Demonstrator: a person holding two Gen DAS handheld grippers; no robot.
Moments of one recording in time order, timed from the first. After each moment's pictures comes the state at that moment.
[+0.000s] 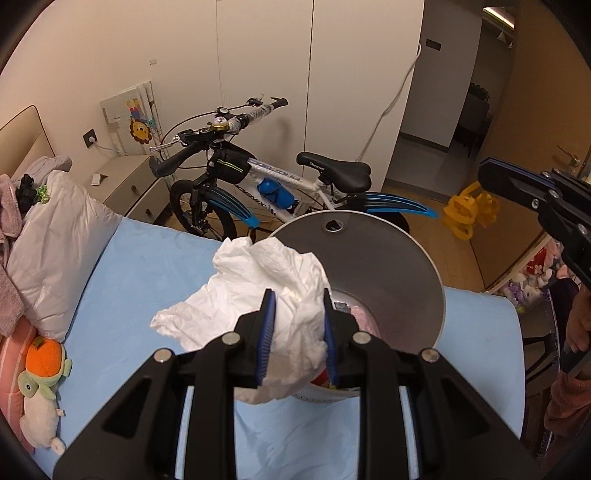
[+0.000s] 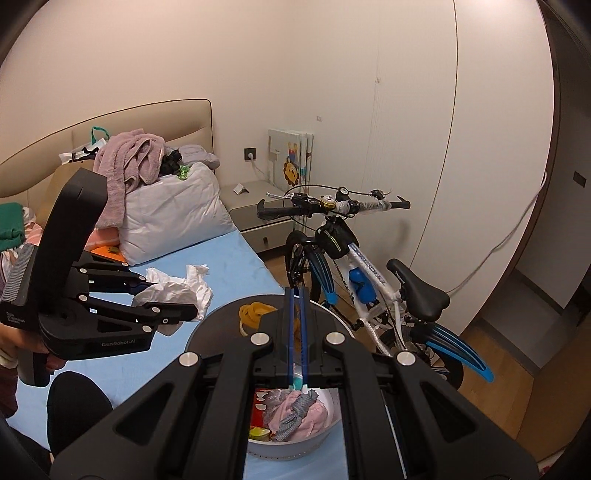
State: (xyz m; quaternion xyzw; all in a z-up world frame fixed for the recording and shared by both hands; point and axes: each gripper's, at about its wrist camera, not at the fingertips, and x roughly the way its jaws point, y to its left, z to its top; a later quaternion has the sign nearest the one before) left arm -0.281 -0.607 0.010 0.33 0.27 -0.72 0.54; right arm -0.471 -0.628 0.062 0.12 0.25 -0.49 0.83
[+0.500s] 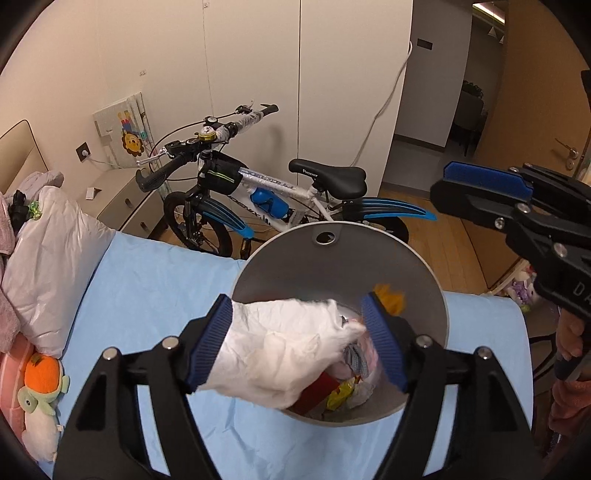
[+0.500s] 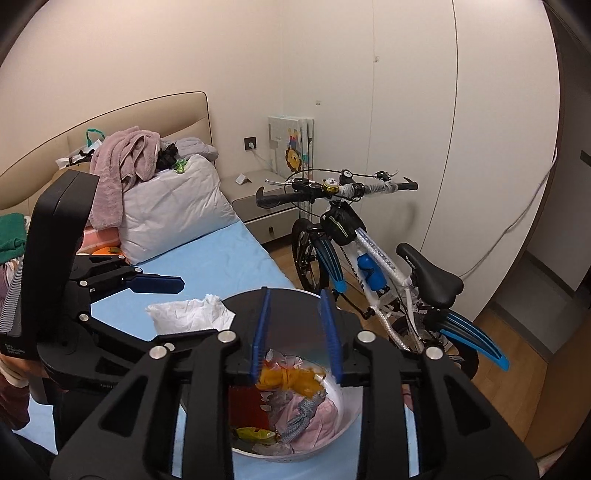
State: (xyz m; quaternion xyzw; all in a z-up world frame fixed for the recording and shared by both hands) left arm -0.303 -0.621 0.003 0.33 0.24 -0.73 0.54; right arm -0.468 -0.657 0.043 0.16 0.25 -0.47 0.83
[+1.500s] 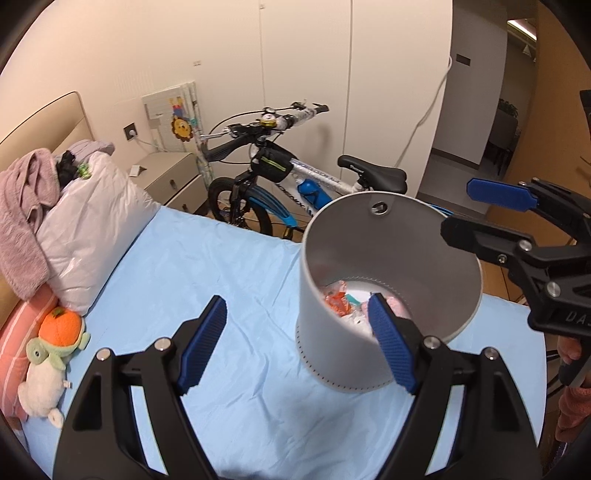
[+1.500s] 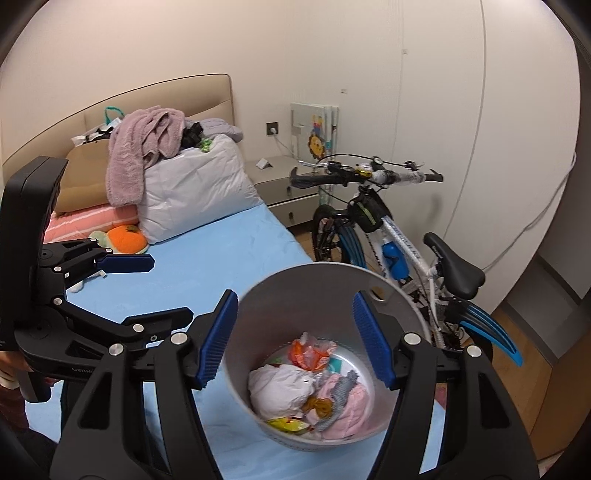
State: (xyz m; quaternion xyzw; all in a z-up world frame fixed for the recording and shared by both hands) left arm -0.244 -0.557 -0.005 0.31 0.26 -0.68 0.61; right arm -0.418 -0.620 0.021 0.16 0.28 -0.44 0.84
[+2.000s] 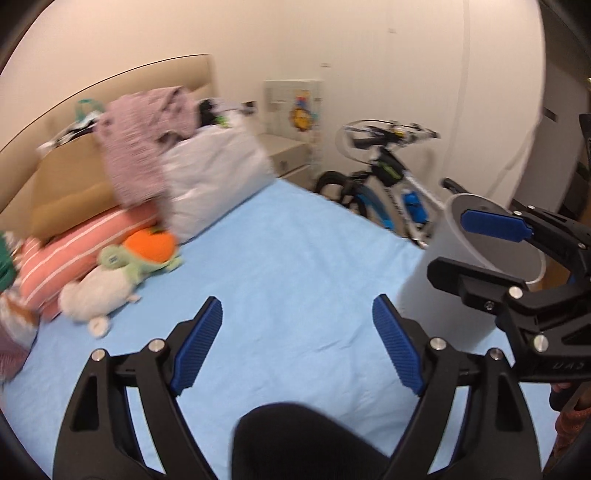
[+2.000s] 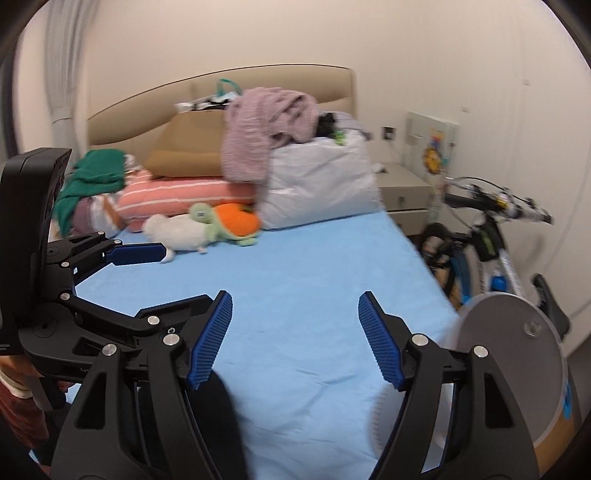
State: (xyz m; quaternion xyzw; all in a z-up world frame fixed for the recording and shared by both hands) left arm -0.111 -0.413 -0.004 0.23 0.29 -0.54 0.75; right arm -0.252 -0.520 0.009 0.12 0.30 -0.25 0.91
